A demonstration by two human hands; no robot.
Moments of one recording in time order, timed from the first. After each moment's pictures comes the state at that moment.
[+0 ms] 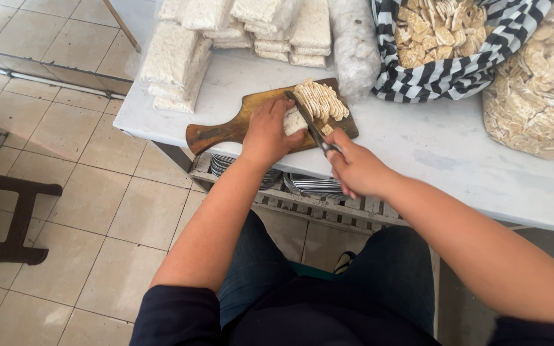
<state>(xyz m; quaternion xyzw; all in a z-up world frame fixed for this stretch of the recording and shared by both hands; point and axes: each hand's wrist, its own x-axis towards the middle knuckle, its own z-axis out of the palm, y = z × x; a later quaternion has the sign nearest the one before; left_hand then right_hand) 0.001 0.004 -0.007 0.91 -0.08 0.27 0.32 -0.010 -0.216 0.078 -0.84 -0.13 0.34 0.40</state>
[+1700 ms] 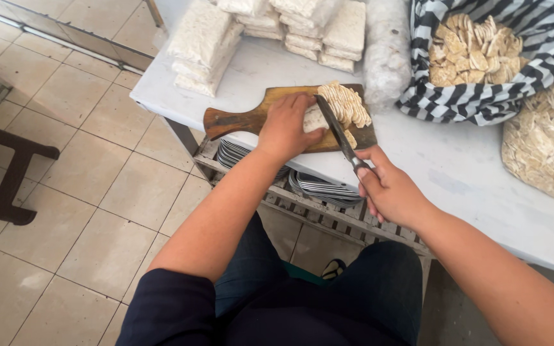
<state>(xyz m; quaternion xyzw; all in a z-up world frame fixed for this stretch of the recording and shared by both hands) -0.003 0.005 0.004 0.91 -0.04 0.26 0.32 -0.027 -0.238 0.093 -0.86 -0.14 0.31 0.39</state>
